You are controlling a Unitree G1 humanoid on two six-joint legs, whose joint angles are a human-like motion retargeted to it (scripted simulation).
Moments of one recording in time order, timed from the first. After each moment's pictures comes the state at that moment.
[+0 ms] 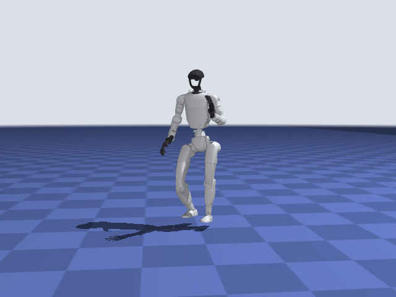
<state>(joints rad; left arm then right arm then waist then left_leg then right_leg) -0.04 0.37 0.09 -0.37 0.29 -0.37 0.62 0.05 -0.35 0.33 0.74 -0.31 -0.20 -0.35 0.03 -0.19 0.22 0.14 -0.30 0.14 0.12 -0.41 0.06 -0.25 -0.25 0.02 1.00 -0.77 0.04</state>
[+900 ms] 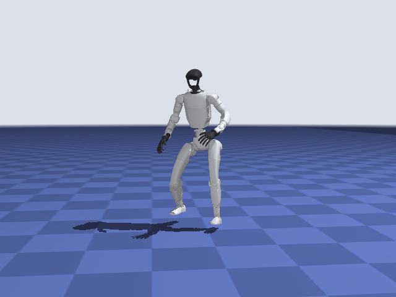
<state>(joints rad) 0.08 0.58 -0.25 0.20 0.42 -0.30 0.12 -0.07 -0.43 0.30 0.63 -0.36 -0.16 -0.22 -0.08 -0.17 0.15 -0.21 -0.13 0.12 0.29 -0.38 -0.02 -0.45 -0.48 0.05 0.97 -0.62 0.17</state>
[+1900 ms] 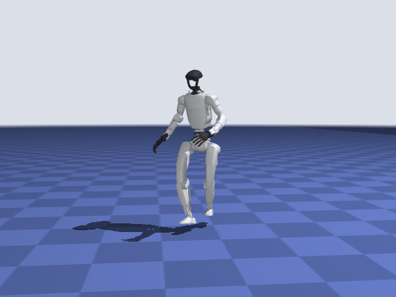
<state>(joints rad) -0.02 0.48 -0.15 0.31 0.20 -0.26 0.11 0.02 -0.47 0.12 0.78 -0.16 -0.14 -0.25 -0.20 -0.02 0.18 0.01 -0.10 0.28 0.56 -0.79 0.07 -0.51 -0.01 -0.19 0.66 -0.39 0.09</state>
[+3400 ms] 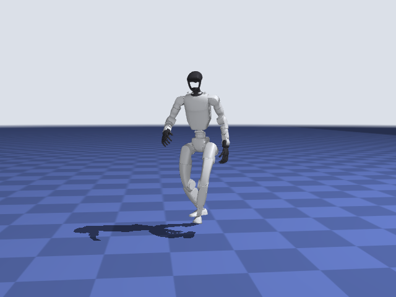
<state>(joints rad) 0.17 0.27 -0.14 0.98 0.04 -0.19 -0.08 -0.34 -0.49 0.33 0.39 -0.27 -0.15 -0.05 0.23 -0.03 0.23 -0.57 0.11 0.45 0.79 -0.55 0.06 -0.01 -0.13 -0.28 0.57 -0.65 0.16</state>
